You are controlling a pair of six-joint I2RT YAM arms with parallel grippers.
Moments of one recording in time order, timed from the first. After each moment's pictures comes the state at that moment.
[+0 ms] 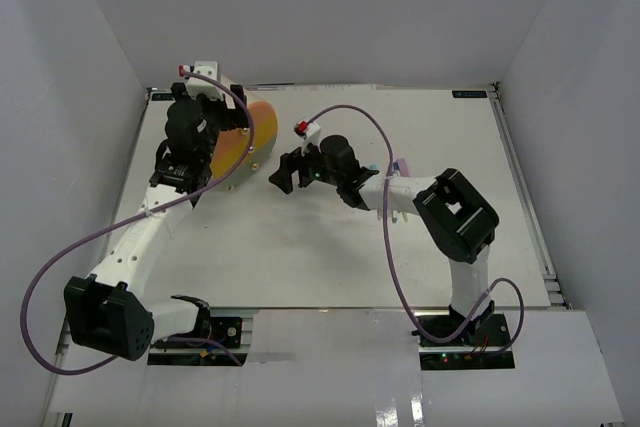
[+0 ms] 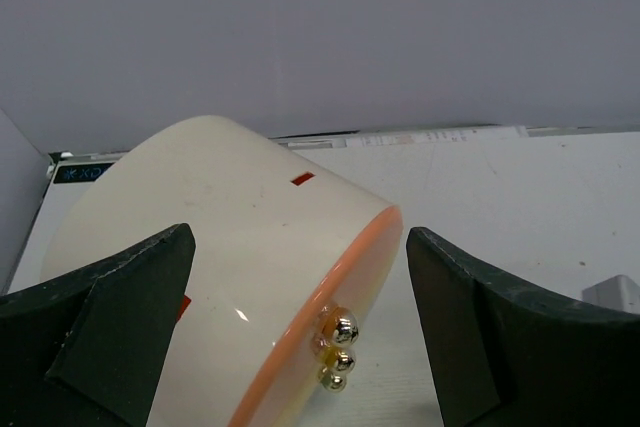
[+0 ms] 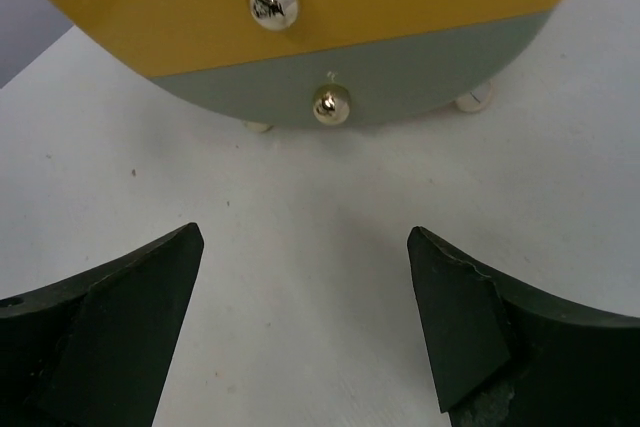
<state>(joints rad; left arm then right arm) -0.27 1.22 1.09 0.11 -0.18 -0.01 0.80 1.93 1.16 0.50 -0.27 0.26</state>
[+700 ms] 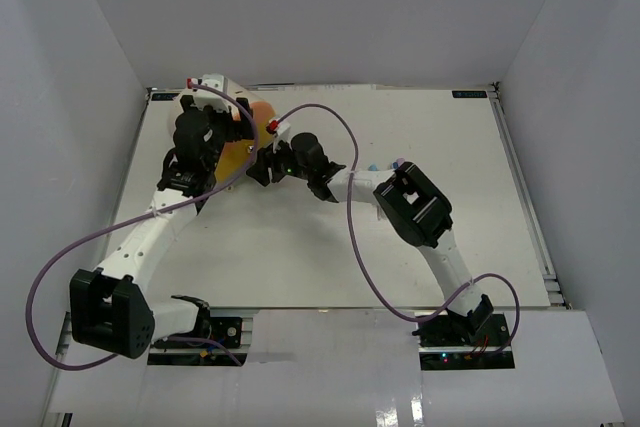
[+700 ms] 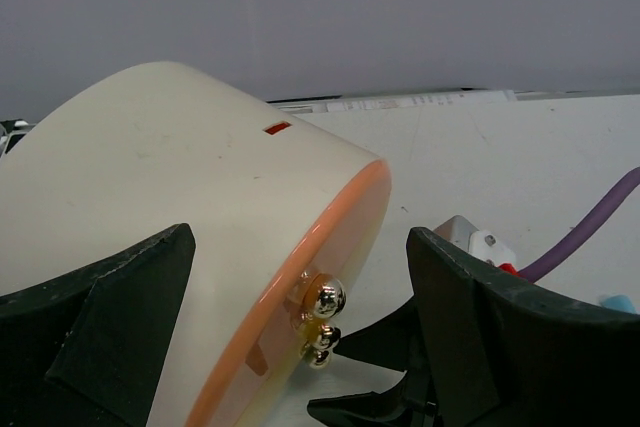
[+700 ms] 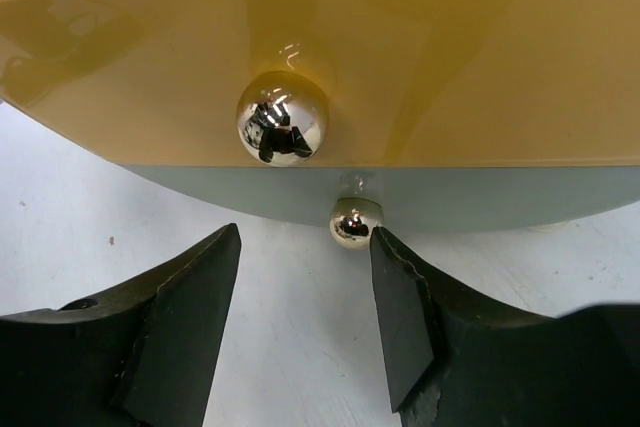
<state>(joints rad) -0.27 1.23 0.98 0.19 -0.13 -0.03 0.84 2.28 1.54 0.55 -0.30 0.26</state>
